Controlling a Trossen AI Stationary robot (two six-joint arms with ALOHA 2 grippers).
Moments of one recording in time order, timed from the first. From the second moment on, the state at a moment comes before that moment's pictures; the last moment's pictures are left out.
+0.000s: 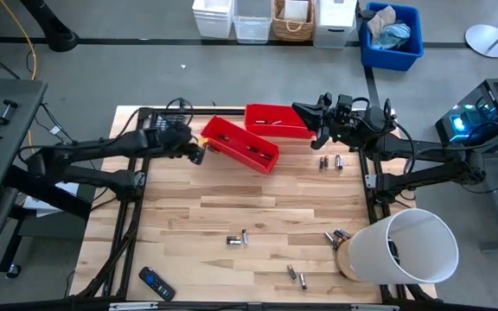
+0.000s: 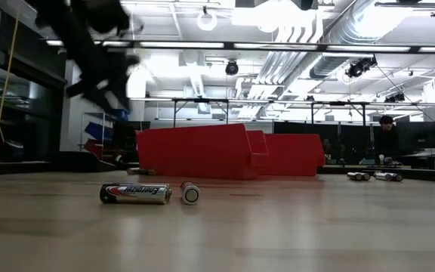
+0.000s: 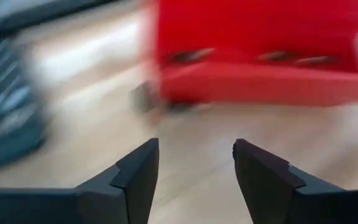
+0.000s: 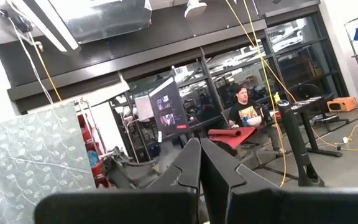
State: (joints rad) left arm 0.38 1.07 0.71 -0.60 -0.29 -0.64; right arm -0.21 1.06 0.90 0.51 0.11 0.30
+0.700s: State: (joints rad) left arm 0.45 1.52 0.58 -0.18 -0.39 -0.91; right arm -0.24 1.06 0.90 0.50 0.11 0.31
